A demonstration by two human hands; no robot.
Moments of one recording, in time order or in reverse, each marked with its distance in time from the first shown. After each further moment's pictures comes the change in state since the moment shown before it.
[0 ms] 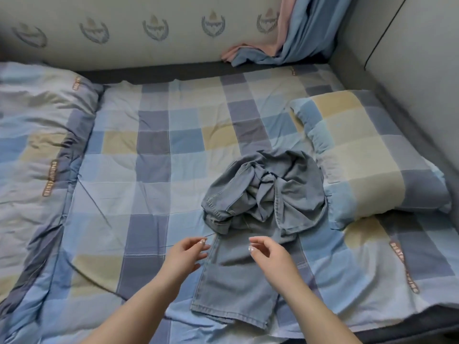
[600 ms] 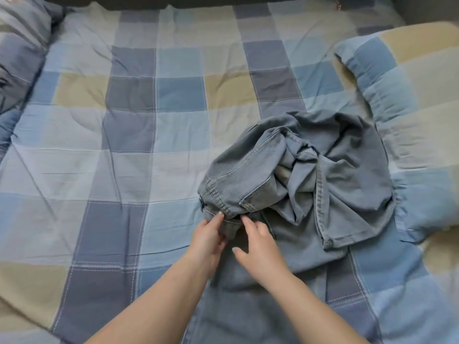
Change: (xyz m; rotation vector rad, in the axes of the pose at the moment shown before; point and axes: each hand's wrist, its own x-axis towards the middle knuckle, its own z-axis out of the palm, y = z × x) left_hand 0.244 -0.081 0.070 -0.589 0.027 -0.173; right_hand 0.212 0.121 0.104 -0.566 -0.084 -0.106
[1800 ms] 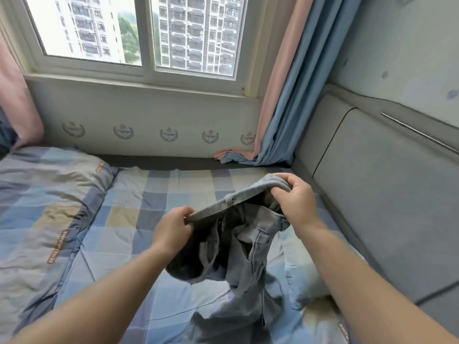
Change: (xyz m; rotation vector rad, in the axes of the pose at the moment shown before) left_hand -0.416 0.267 0.058 1.128 0.144 1.165; right_hand -0.317 -0.270 -0.446 0.560 0.690 -0.428
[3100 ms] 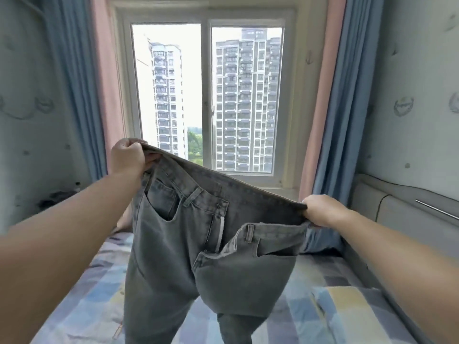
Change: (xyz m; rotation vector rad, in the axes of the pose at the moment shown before) left_hand -0.028 0.190 -0.376 -0.864 0.782 -0.030; right_hand 0.040 -0.189 -0.087 -0.891 -0.316 -0.064
